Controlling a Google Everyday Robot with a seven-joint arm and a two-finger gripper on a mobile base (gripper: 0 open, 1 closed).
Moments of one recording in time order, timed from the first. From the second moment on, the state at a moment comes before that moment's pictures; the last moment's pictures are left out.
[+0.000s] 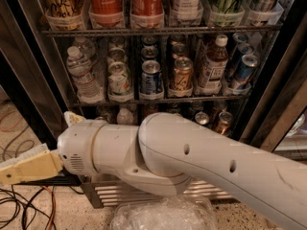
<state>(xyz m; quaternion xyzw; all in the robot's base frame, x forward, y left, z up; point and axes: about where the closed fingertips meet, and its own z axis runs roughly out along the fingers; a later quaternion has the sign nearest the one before) 0.379 0.219 0.901 -0.38 0.66 0.46 0.45</state>
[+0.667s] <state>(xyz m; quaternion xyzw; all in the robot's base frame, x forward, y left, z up) 0.387 0.189 0.870 -0.26 0.71 0.44 0.48</state>
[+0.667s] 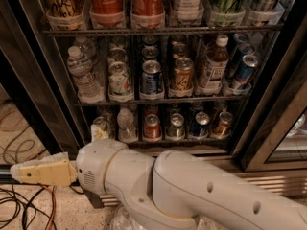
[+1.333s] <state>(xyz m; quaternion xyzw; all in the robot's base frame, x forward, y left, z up) 0.381 0.180 0.899 -0.21 0.73 0.35 0.55</state>
